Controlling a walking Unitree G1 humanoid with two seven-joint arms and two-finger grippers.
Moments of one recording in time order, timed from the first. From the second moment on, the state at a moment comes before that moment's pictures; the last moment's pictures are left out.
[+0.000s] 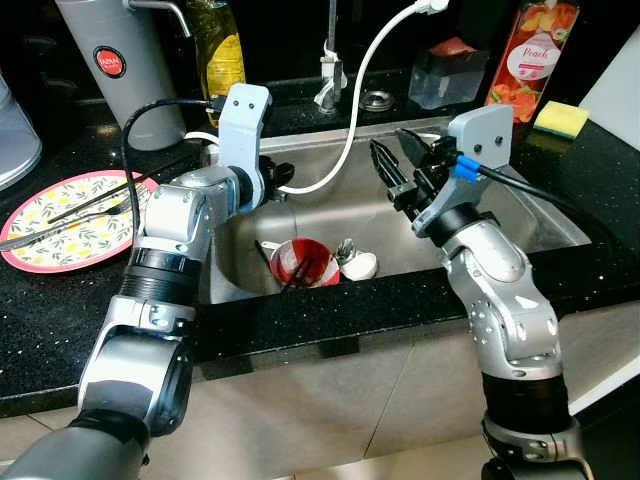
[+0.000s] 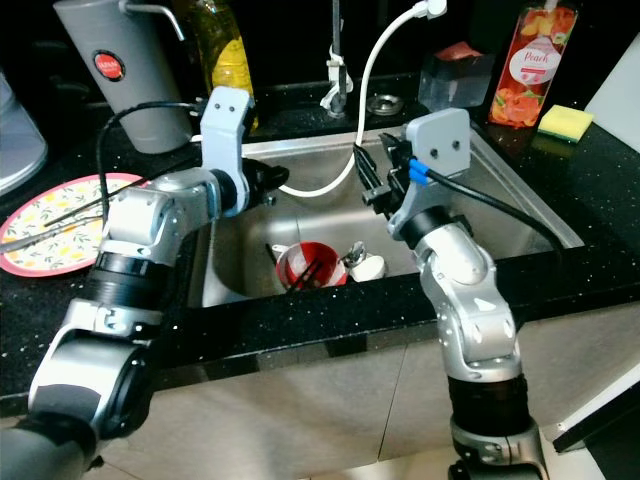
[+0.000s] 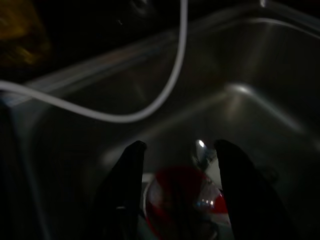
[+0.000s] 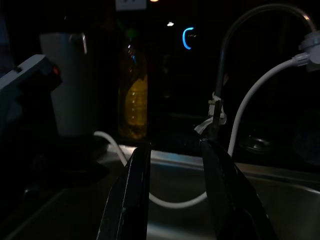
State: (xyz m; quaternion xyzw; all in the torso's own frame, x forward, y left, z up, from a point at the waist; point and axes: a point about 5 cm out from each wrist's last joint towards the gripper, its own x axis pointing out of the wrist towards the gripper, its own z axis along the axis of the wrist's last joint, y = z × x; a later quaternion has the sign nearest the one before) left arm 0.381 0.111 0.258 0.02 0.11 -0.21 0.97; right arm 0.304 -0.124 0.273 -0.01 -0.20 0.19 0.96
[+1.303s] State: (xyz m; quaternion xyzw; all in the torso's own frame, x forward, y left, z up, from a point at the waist) left arm 0.316 0.111 0.292 0.02 -0.18 -0.12 0.98; right arm 0.317 -0.105 0.279 0.04 -0.21 0.15 0.96
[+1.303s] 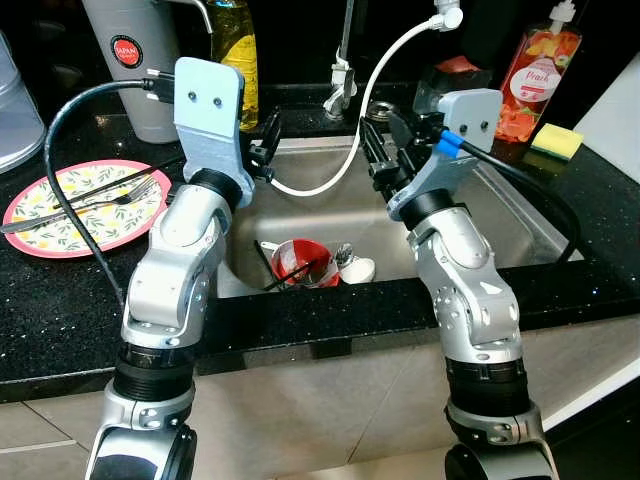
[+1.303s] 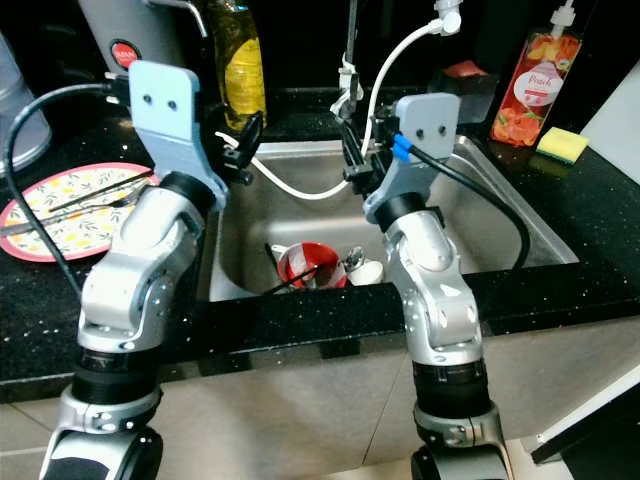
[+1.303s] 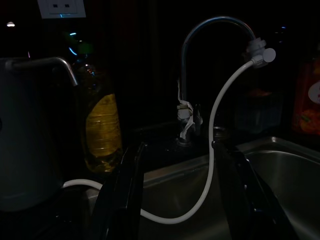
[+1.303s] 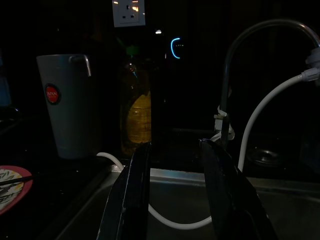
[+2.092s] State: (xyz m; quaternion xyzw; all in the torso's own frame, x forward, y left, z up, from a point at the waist) left arm 0.321 0.114 0.286 0.04 -0.17 -0.12 0.98; right arm 0.319 -0.124 0.272 0.08 -0.21 0.10 0.97
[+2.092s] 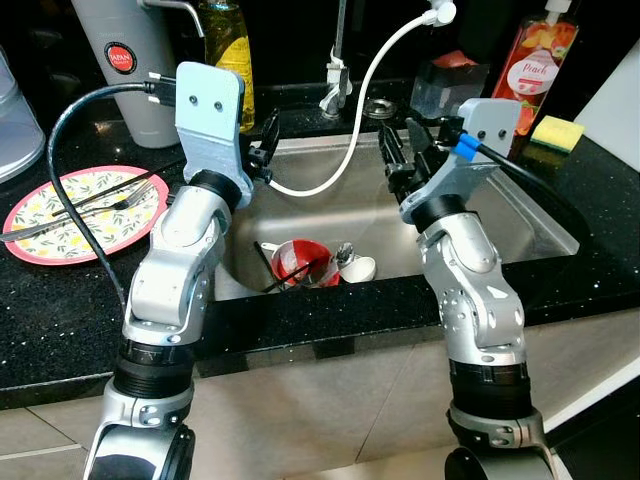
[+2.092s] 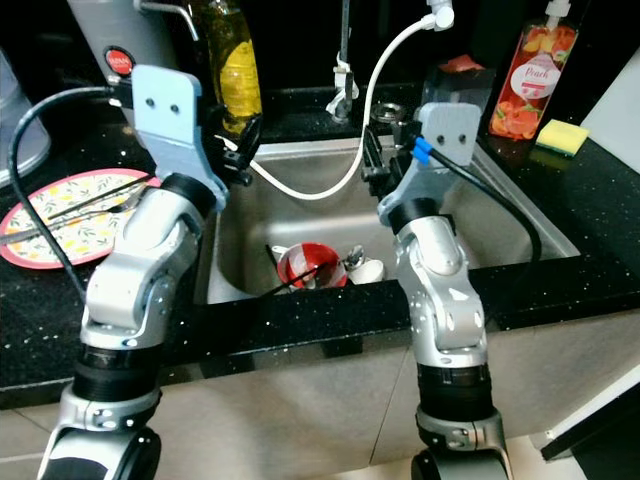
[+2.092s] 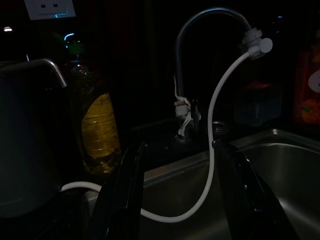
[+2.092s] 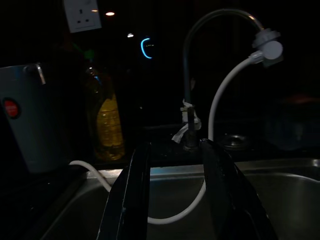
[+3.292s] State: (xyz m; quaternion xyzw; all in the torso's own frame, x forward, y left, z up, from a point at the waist) left arm 0.334 0.154 0.269 0.12 -0.12 -0.02 0.98; right arm 0.323 -0.124 0.271 0.08 -0.21 0.09 0.97
